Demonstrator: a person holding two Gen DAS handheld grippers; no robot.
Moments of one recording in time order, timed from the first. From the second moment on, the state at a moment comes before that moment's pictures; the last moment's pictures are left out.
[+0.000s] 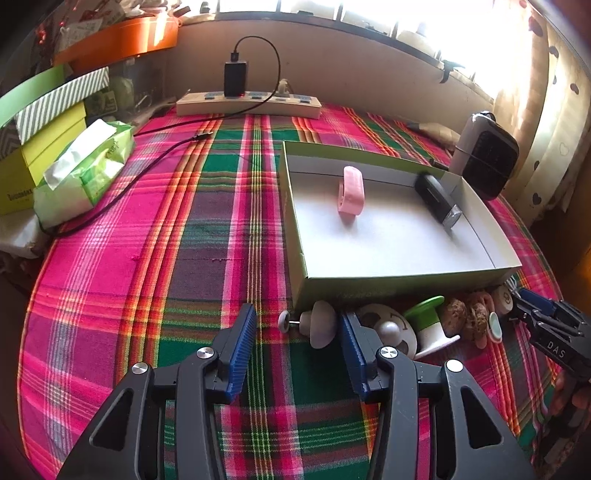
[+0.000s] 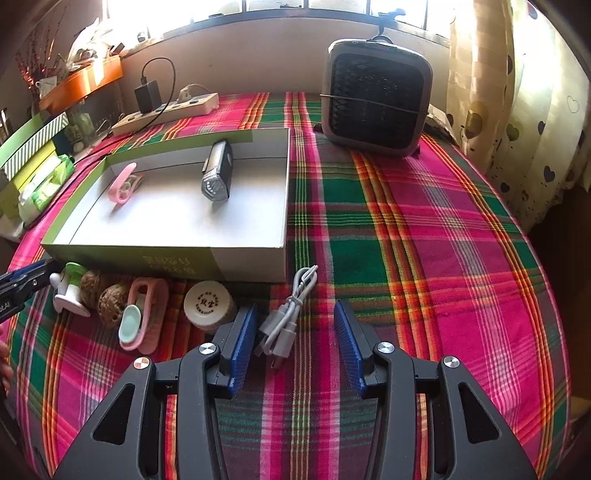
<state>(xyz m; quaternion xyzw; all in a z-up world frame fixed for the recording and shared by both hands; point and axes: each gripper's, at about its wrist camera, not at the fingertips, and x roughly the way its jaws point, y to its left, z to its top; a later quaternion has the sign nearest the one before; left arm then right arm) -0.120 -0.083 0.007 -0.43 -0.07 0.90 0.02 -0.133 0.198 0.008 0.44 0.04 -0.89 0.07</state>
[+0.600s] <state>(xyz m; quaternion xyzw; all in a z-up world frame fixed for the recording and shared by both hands) -0.117 -0.089 0.006 -0.42 -0.09 0.90 0.02 -0.130 0.203 0.008 0.43 0.04 -0.90 0.07</state>
